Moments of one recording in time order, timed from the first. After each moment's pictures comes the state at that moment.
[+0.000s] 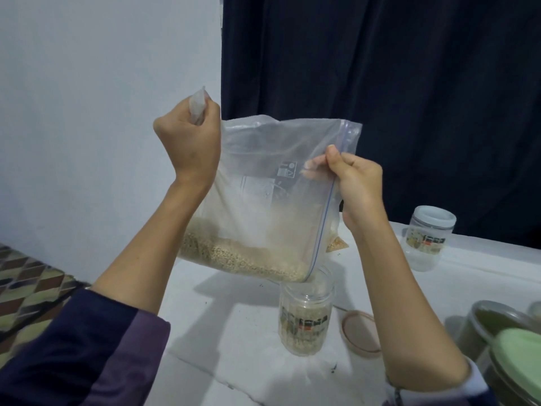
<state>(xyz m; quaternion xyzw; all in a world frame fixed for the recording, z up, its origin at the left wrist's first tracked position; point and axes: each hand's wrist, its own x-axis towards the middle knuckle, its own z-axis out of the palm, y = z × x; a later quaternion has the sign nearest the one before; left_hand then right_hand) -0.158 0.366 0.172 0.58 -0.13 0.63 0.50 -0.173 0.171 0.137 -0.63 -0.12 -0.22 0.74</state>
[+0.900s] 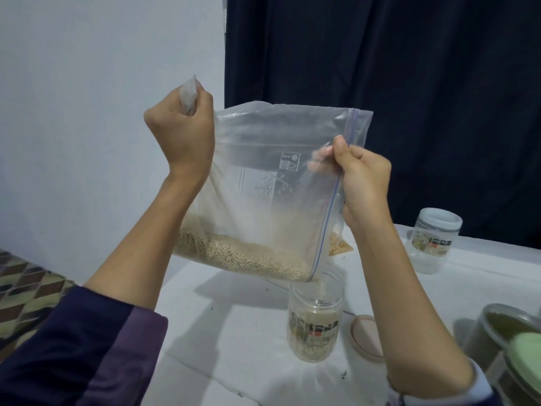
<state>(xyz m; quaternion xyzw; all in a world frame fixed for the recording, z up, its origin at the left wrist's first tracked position) -0.157 0.384 0.188 0.56 -0.13 0.64 0.50 -0.177 0.187 0.149 -0.58 -0.12 -0.23 0.77</state>
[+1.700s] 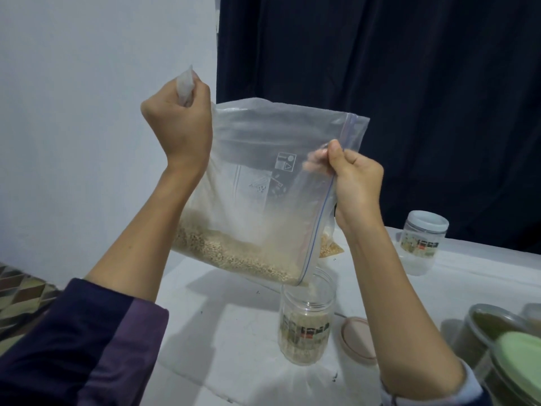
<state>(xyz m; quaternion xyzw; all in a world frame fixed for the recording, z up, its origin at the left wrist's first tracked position) -0.147 0.378 0.194 0.55 -0.13 0.64 0.52 -0.175 0.186 0.145 -0.60 -0.12 -0.25 0.75</state>
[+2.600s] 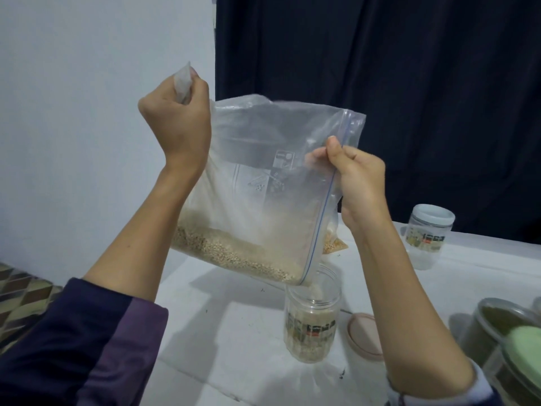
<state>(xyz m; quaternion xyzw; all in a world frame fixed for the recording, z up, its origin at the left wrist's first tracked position) -0.145 0.381 0.194 0.55 -0.13 0.64 0.52 -0.175 0.186 0.142 -0.61 -0.12 -0.25 0.74</state>
